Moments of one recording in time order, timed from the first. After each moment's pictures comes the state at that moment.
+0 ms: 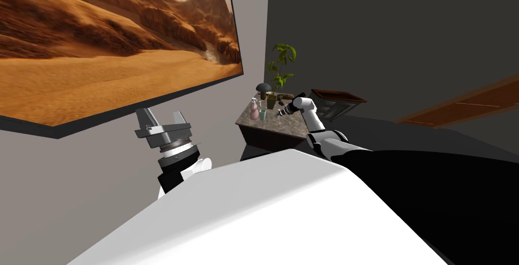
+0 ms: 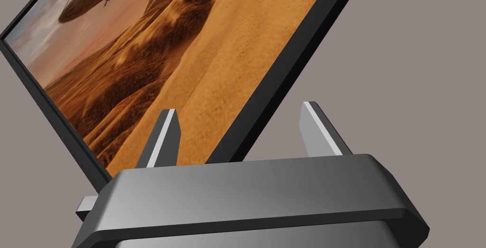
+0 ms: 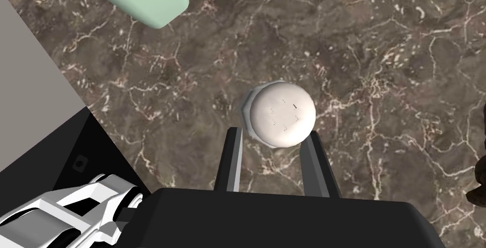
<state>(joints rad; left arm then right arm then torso) 0.50 -0.01 0.07 -2.35 0.03 -0.51 0.10 -0.45 -0.68 -0.14 -1.48 -0.86 1.44 -1.16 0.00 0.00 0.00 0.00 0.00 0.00</state>
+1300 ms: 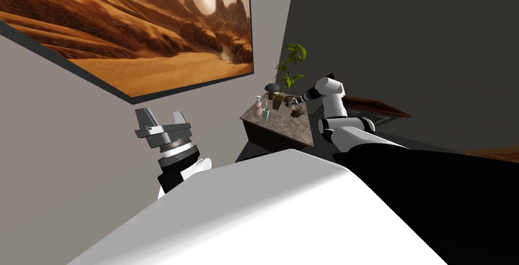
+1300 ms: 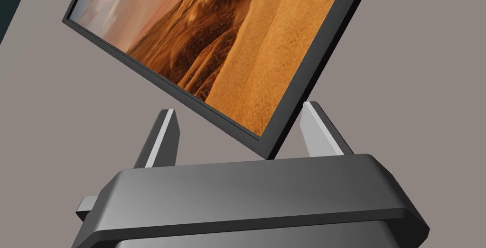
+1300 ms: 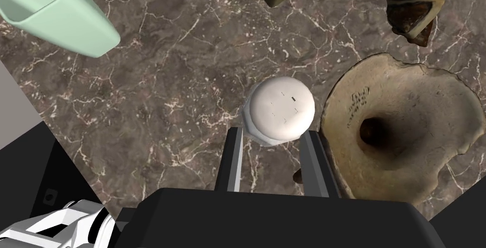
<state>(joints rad) 0.50 -0.01 0.07 -2.35 0.03 -0.51 0.10 -0.66 -0.93 -0.29 -1.17 -0.90 1.49 -1.04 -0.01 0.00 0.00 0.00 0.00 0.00</state>
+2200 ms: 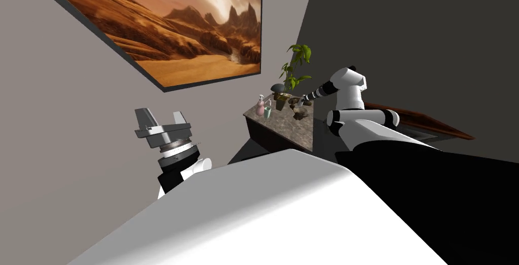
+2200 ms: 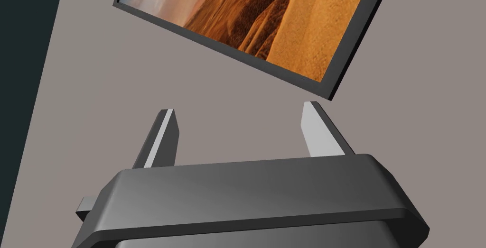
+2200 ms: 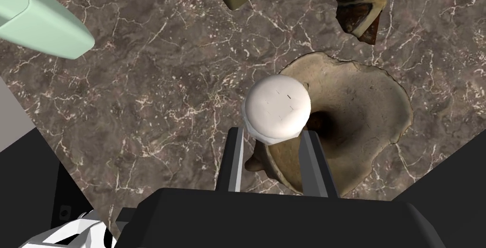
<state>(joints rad) 0.50 -0.01 0.07 -2.35 0.03 -0.51 0.10 -0.78 -1.06 -0.34 -0.90 -0.85 1.51 -1.00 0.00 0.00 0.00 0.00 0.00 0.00</state>
